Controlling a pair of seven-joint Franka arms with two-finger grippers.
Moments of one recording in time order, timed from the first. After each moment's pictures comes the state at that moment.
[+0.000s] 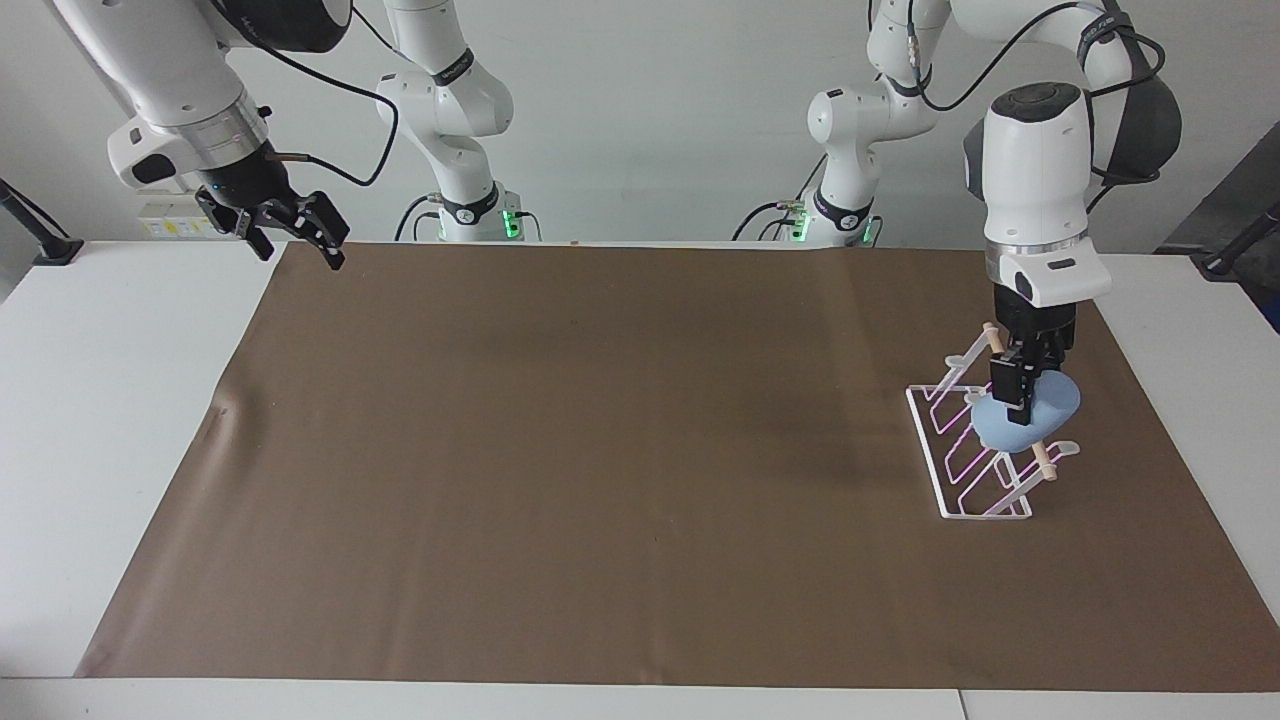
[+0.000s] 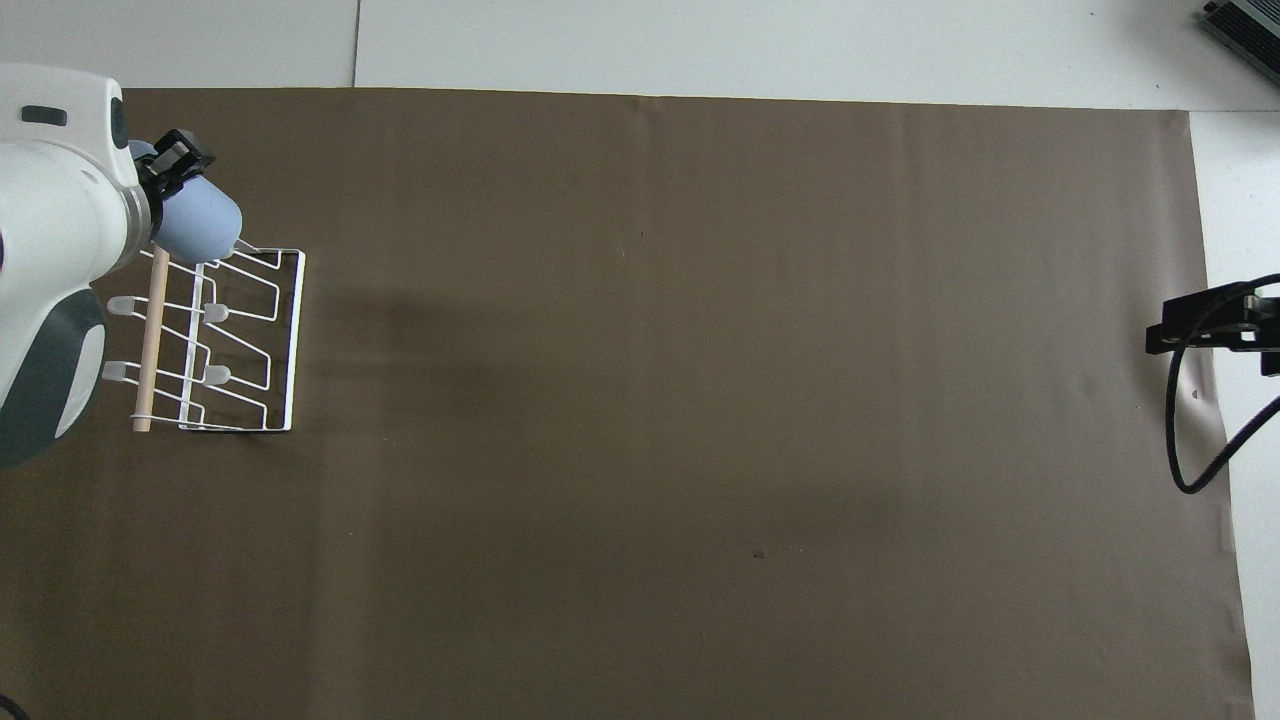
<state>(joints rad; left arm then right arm) 0.12 0.06 -0.28 -1.82 0.47 2.26 -1.05 -0.10 -0.03 0.00 -1.59 0.03 1.53 0.10</state>
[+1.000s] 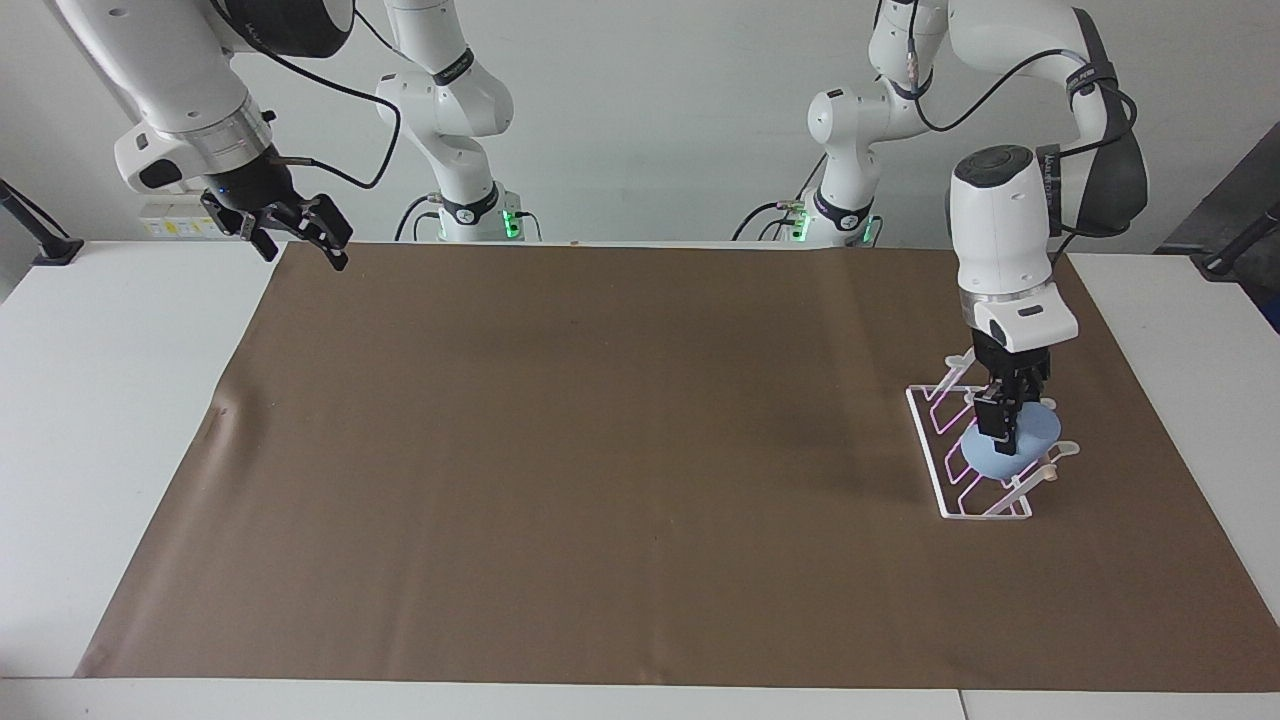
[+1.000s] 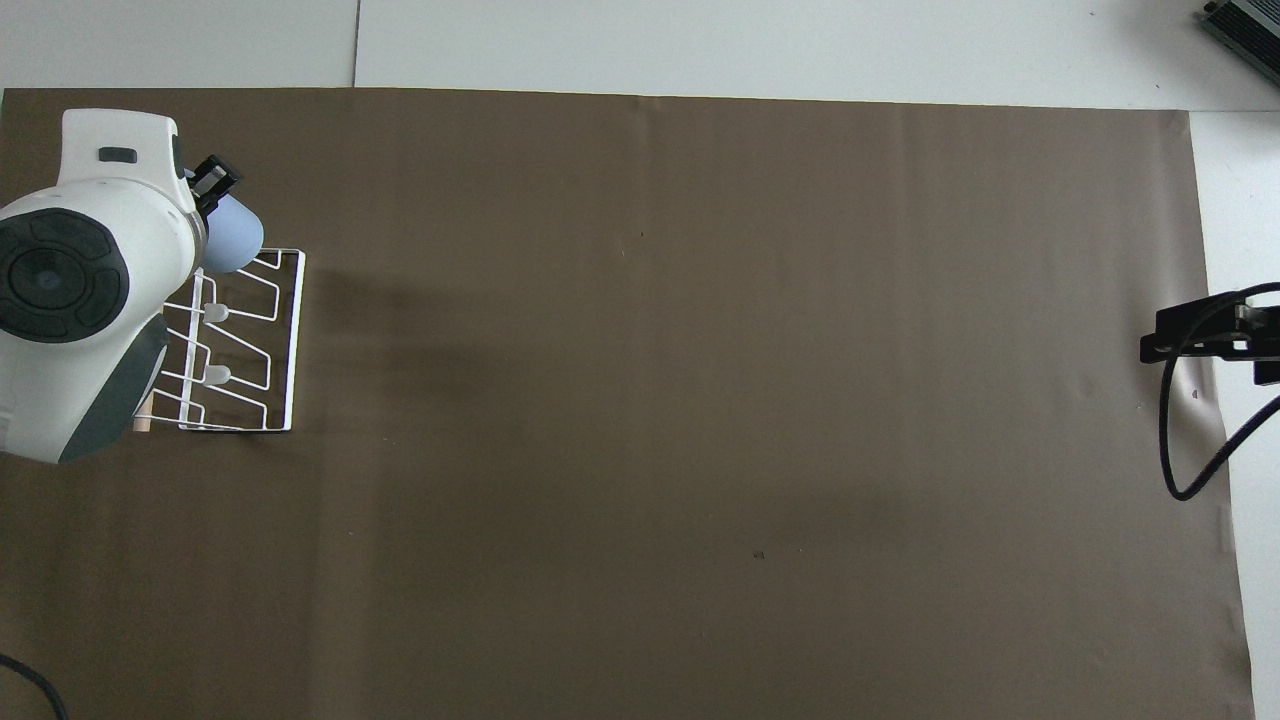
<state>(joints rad) 0.13 0.11 -0.28 -1.92 0.62 2.38 -1.25 -0.10 -0.05 -0.01 -1.62 0.03 1.53 0.10</state>
